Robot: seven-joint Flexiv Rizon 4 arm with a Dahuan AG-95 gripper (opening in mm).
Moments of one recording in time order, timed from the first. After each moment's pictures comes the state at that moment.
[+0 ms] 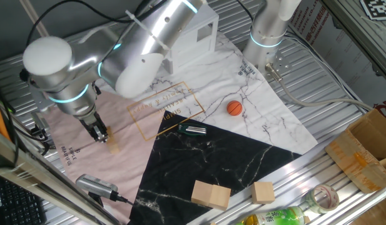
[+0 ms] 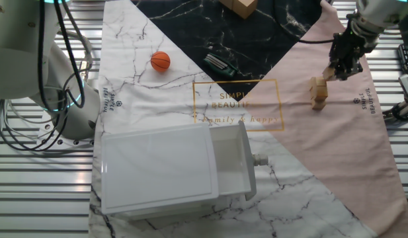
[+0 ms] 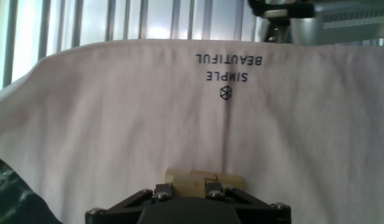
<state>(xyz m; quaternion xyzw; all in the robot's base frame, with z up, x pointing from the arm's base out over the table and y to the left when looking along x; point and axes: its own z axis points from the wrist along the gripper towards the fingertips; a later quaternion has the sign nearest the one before) 0.707 0.076 0.101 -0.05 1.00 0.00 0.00</state>
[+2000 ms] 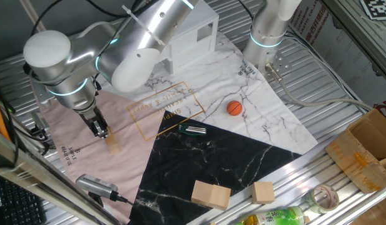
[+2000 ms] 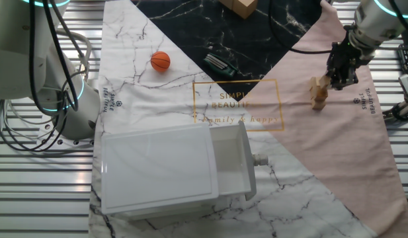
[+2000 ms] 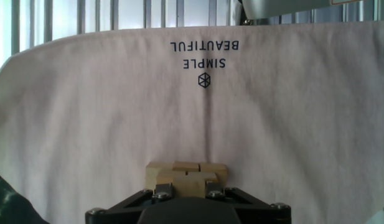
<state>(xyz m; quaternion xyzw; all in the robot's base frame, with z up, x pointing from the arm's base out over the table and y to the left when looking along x) 0.699 0.063 0.090 -0.02 1.00 0.01 -0.01</state>
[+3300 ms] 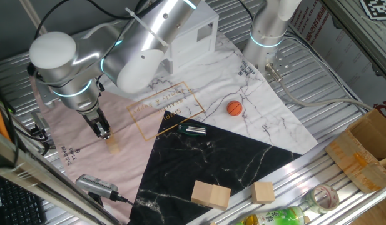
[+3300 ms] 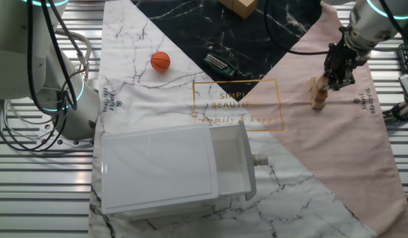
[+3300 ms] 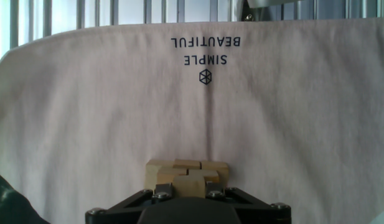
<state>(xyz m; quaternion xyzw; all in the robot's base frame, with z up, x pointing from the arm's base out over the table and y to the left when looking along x) 0.696 0.064 0.084 -0.02 1.00 0.00 0.00</state>
